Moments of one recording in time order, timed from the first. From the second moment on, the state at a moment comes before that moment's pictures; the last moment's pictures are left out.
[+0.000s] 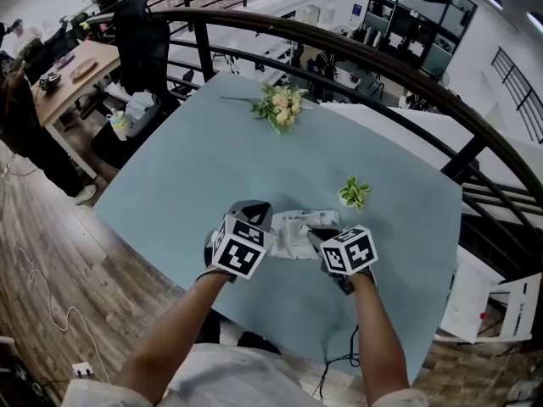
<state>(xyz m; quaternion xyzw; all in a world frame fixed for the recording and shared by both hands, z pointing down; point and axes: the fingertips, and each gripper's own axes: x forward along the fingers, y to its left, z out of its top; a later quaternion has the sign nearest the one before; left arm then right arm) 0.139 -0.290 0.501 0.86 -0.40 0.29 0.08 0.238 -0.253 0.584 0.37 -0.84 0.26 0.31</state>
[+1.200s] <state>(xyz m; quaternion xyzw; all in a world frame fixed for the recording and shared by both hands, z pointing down) 0.139 -0.283 0.495 0.89 -0.36 0.28 0.08 0.246 -0.253 0.561 0.47 -0.80 0.25 0.28</state>
